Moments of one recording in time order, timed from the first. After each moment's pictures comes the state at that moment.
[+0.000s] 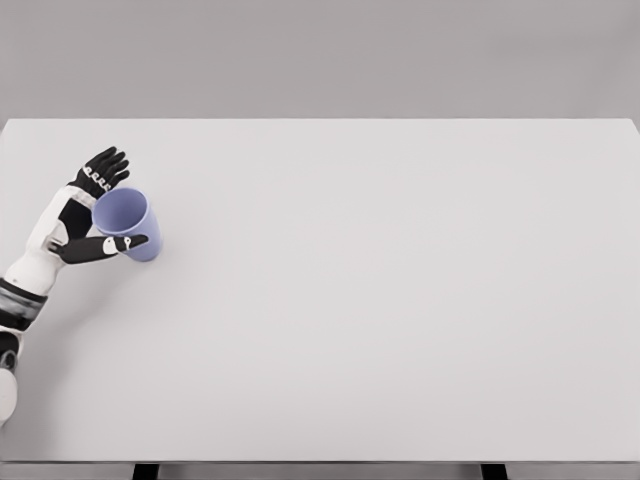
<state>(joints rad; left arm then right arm) -0.21 0.45 -0.10 -1.08 0.59 -0.61 -0.61 0.01 0.00 -0.10 0.04 -0.05 -0.07 0.10</state>
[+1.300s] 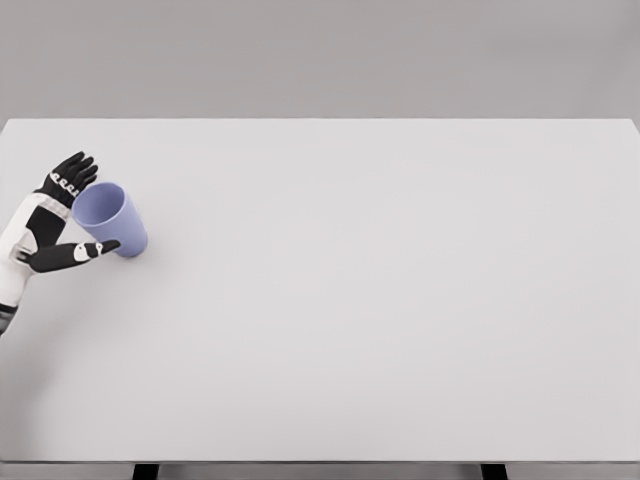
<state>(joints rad) -0.15 0.49 -0.03 -1.11 0.60 -0.61 -0.61 0.01 0.00 -0.10 0.04 -0.05 -0.07 0.10</state>
